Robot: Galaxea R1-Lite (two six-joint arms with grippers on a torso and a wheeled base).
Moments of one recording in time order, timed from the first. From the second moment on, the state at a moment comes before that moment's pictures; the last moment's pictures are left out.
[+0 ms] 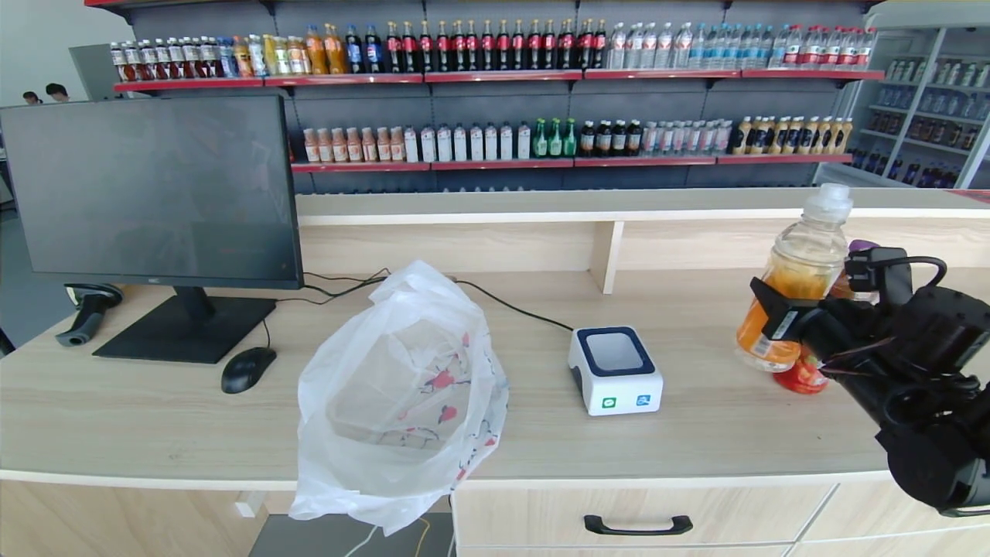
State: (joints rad) left arm 0.00 0.00 0.00 0.00 0.00 -0.01; right arm 0.00 1.97 -0.53 -1.57 0.01 0.02
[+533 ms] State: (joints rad) left arm 0.00 0.00 0.00 0.00 0.00 -0.01; right arm 0.07 1.78 -0.39 -1.57 0.02 0.01
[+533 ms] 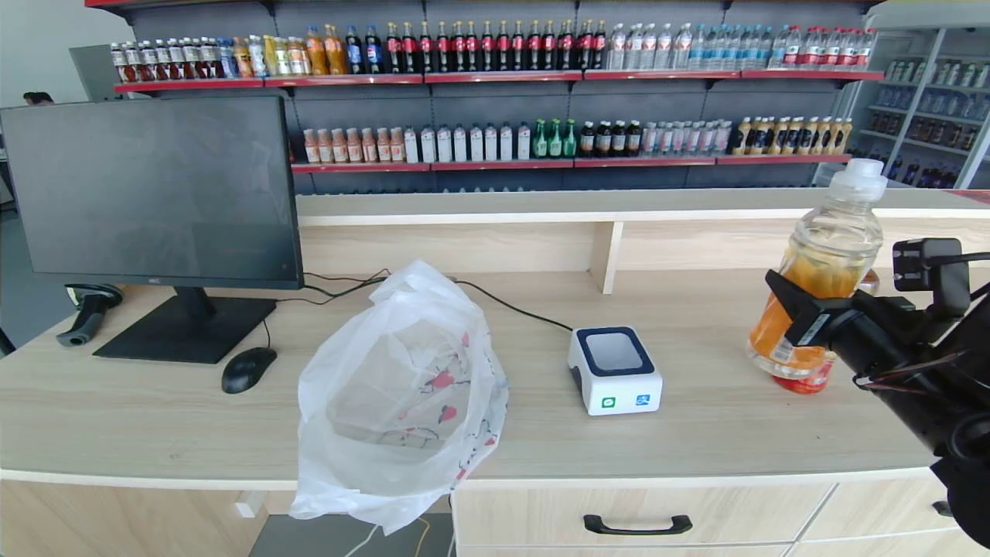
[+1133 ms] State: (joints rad) left arm 0.00 0.00 0.00 0.00 0.00 -0.01; right arm 0.27 1.67 -0.33 -1.57 0.02 0.01
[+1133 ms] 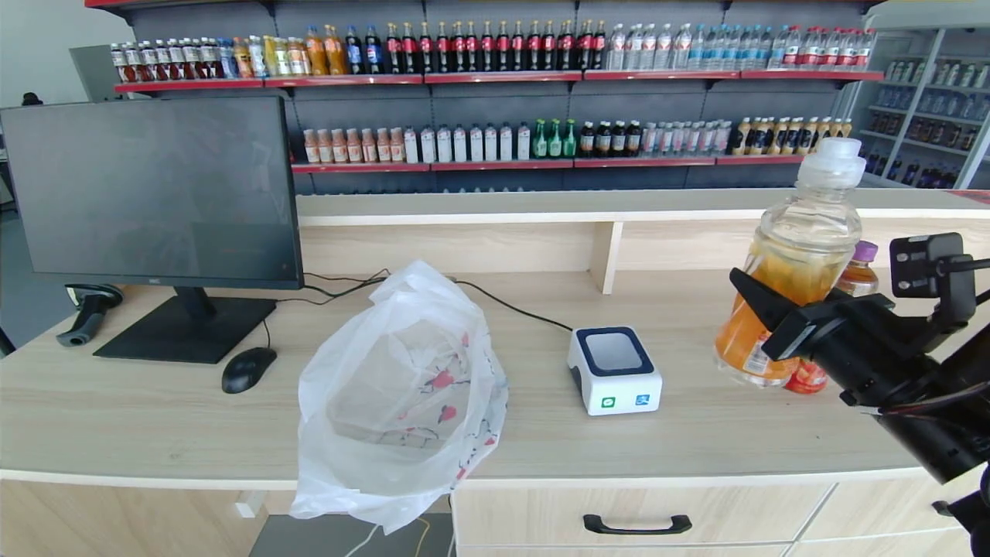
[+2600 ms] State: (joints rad) left arm 0.00 0.00 0.00 0.00 0.00 -0.01; right arm 0.98 1.61 -0.60 -1.49 -0.54 0.10
